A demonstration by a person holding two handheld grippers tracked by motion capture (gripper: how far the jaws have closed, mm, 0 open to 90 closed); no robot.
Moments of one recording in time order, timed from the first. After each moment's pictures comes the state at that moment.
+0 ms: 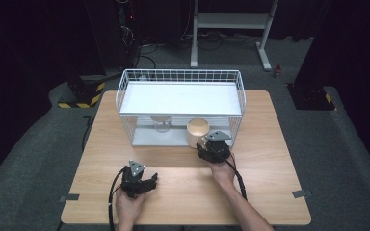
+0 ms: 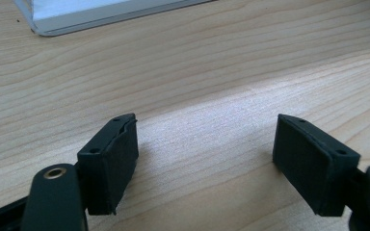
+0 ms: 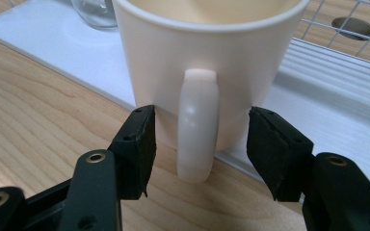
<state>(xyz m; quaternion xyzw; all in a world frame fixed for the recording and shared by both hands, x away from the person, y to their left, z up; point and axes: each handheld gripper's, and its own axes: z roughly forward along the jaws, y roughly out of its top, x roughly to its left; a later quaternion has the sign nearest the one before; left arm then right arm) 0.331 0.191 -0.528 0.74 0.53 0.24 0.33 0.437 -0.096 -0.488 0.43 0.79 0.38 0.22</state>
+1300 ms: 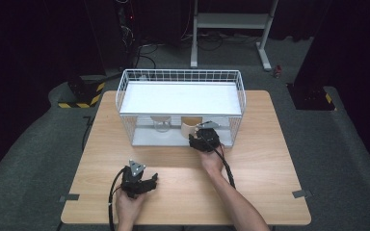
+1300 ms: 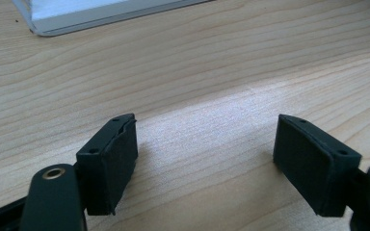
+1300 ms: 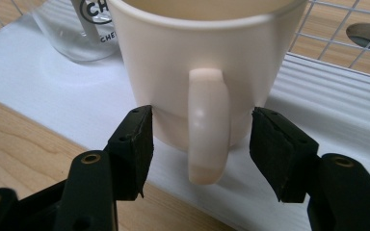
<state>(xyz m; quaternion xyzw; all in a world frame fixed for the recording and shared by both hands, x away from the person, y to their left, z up) 0.331 0.191 -0.528 0.74 0.53 0.24 0.33 0.476 -0.064 -0.489 0.47 0.77 0.38 0.22</state>
